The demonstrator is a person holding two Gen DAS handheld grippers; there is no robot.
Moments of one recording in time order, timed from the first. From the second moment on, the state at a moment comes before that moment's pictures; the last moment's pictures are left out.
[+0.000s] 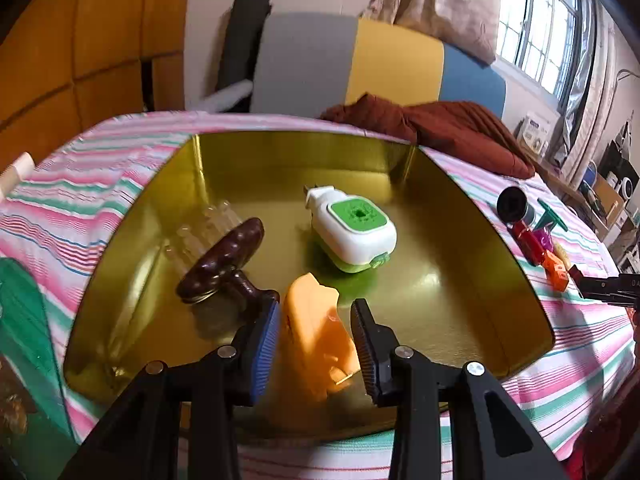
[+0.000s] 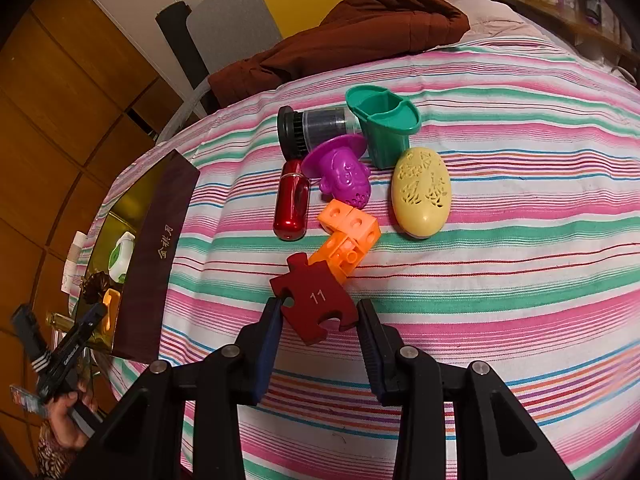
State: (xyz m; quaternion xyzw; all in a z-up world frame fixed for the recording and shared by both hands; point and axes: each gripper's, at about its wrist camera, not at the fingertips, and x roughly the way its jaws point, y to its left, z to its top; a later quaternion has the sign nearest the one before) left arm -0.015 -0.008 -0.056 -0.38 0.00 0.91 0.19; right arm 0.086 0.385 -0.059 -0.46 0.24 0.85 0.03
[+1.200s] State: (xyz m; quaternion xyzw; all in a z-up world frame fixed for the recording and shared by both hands) left arm 0.084 0.007 -0.036 -0.27 0.02 0.93 0.26; right arm 0.012 0.167 -0.014 -0.47 0.07 0.87 -0.14
